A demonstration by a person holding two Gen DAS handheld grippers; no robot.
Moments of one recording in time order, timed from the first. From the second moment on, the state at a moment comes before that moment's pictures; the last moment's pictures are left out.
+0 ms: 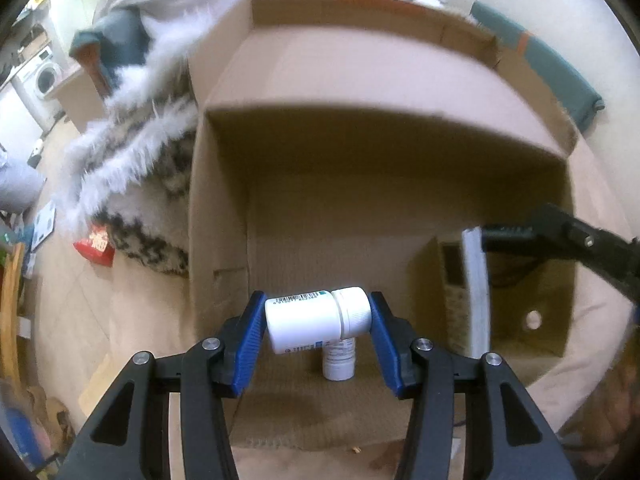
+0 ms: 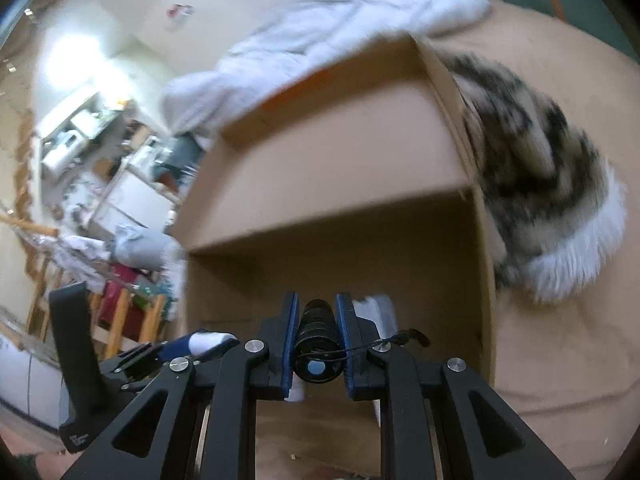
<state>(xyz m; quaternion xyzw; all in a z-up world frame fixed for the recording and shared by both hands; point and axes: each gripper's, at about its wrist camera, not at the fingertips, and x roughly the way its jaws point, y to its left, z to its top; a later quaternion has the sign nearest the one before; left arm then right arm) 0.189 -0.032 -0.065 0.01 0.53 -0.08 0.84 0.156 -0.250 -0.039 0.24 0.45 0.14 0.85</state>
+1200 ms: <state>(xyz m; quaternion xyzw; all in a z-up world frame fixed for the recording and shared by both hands) 0.196 -0.059 -0.090 0.03 0.55 -0.09 0.83 0.180 -0.216 -0.078 0.14 0.56 0.07 0.82</state>
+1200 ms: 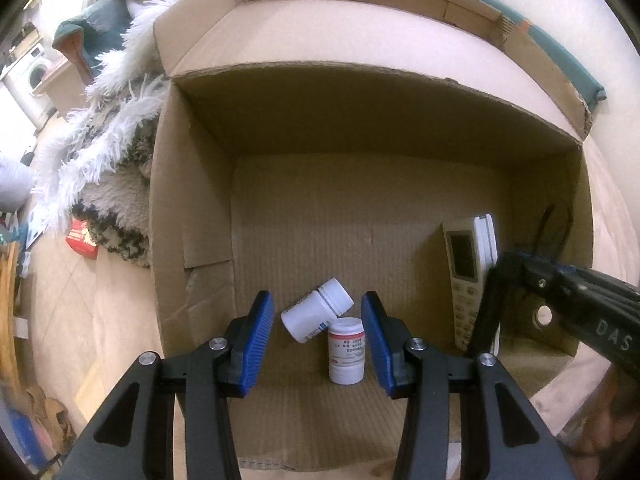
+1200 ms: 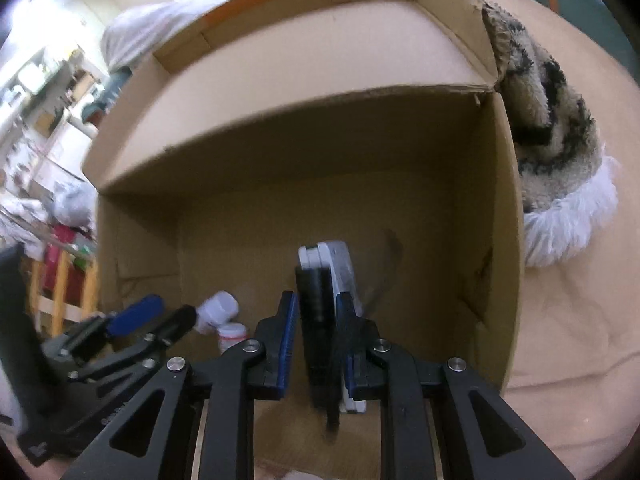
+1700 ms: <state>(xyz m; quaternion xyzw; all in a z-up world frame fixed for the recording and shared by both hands) 0.183 -0.046 -0.080 0.02 0.54 -0.10 0.84 0.164 -0.217 -0.069 0.18 0.58 0.11 0.79</state>
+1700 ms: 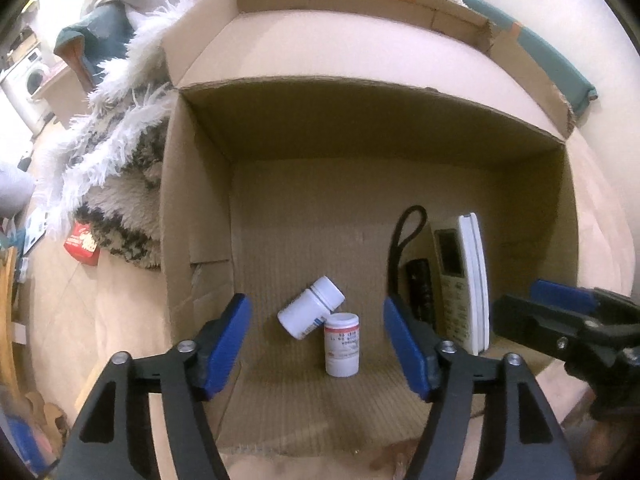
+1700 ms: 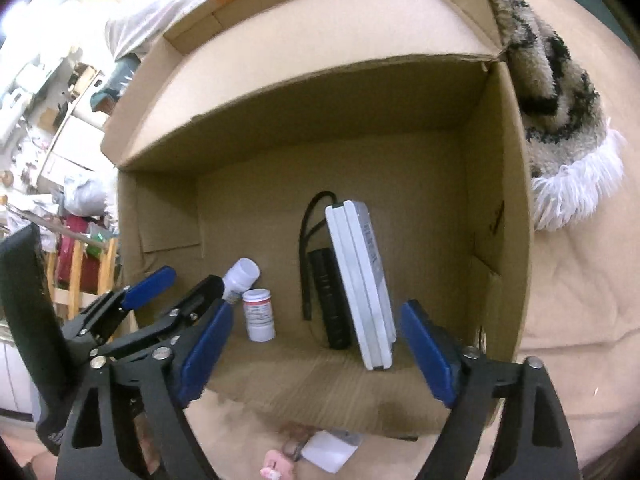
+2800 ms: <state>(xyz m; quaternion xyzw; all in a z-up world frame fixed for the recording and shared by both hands) 0.090 0.022 -0.047 -0.02 0.53 -0.05 0.85 0.058 -0.223 -0.038 0.19 0.50 0.13 0.83</state>
